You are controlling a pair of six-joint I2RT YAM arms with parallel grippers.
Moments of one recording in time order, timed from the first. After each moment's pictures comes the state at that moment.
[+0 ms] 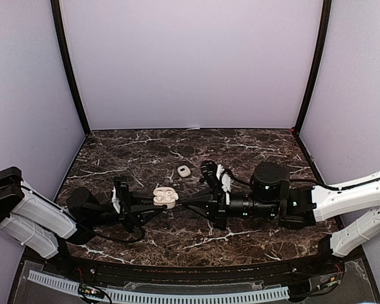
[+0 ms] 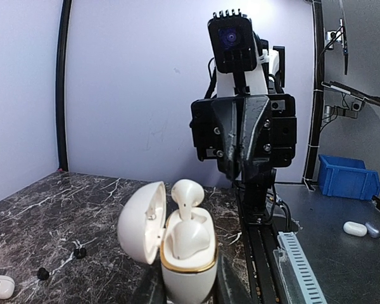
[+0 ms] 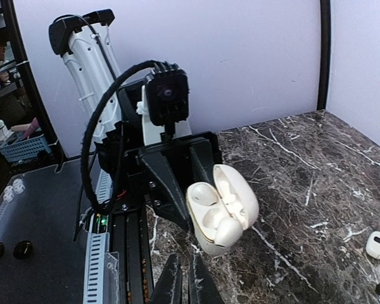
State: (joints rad) left arm -0.93 1.38 0.18 1.41 0.48 -0.15; right arm 1.26 1.29 0.73 0.42 -0.18 0.11
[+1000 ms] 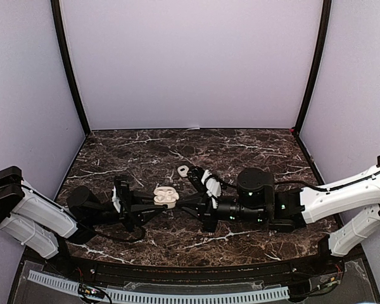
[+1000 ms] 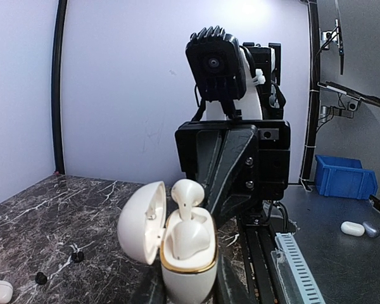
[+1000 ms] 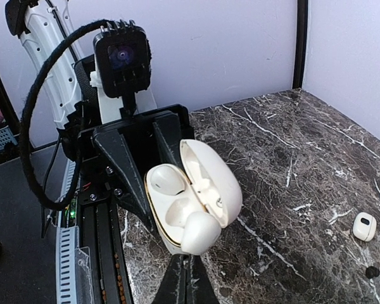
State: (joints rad) left arm -0.92 1.38 0.20 1.41 0.50 -0.15; right arm 1.30 1.39 0.78 0.38 -0.03 0.10
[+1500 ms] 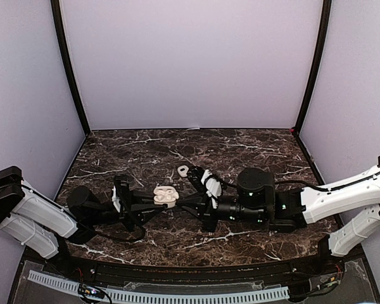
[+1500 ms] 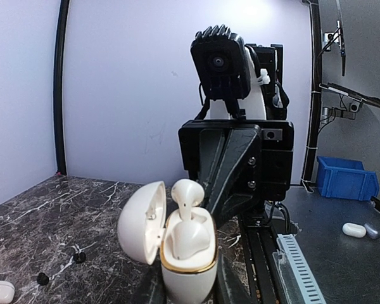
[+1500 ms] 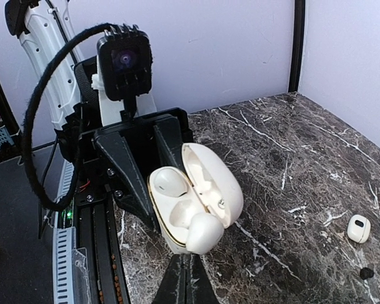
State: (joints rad) left arm -0.92 1.38 0.20 1.41 0.50 -0.15; right arm 1.31 1.38 0.79 0.37 0.01 0.08
